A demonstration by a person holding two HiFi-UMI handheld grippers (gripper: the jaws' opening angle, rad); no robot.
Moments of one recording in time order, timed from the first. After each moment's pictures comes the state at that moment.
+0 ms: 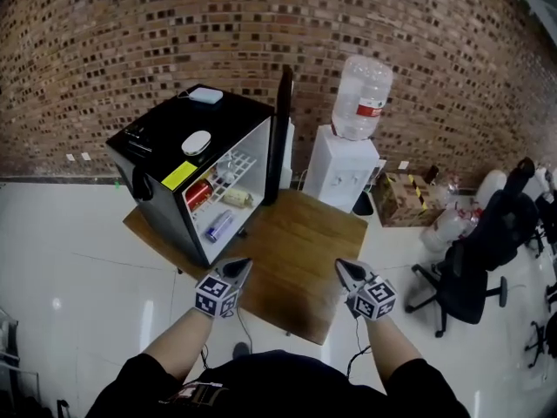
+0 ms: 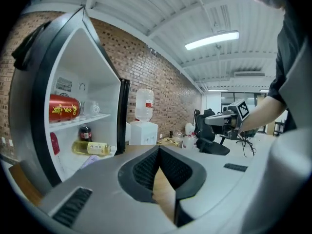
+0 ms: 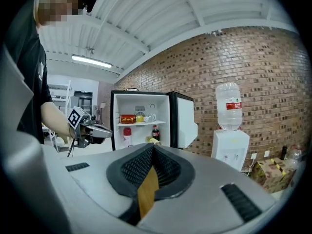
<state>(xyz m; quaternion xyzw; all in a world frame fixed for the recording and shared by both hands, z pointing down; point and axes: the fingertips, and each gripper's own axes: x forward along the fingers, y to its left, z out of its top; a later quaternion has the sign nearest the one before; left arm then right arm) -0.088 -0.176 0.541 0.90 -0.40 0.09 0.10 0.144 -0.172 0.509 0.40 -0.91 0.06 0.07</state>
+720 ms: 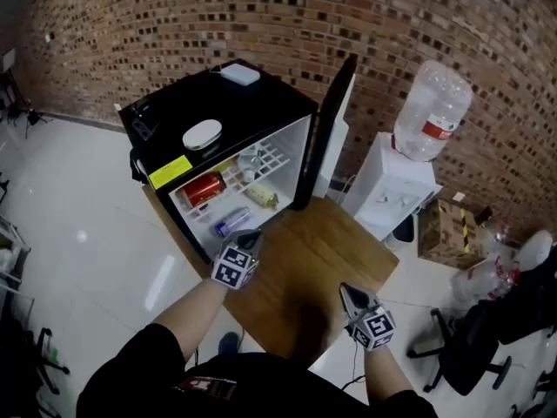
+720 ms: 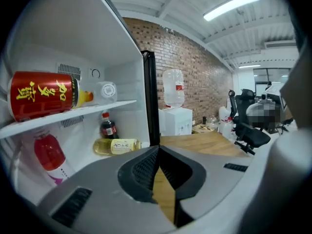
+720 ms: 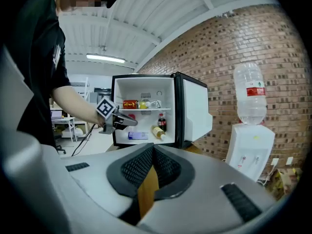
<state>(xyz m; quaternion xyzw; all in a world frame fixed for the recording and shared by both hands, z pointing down) -0.083 -0.363 0.609 0.80 -0.56 0.19 0.10 0.173 -0.293 0.588 0.29 -0.95 0.05 0.10</state>
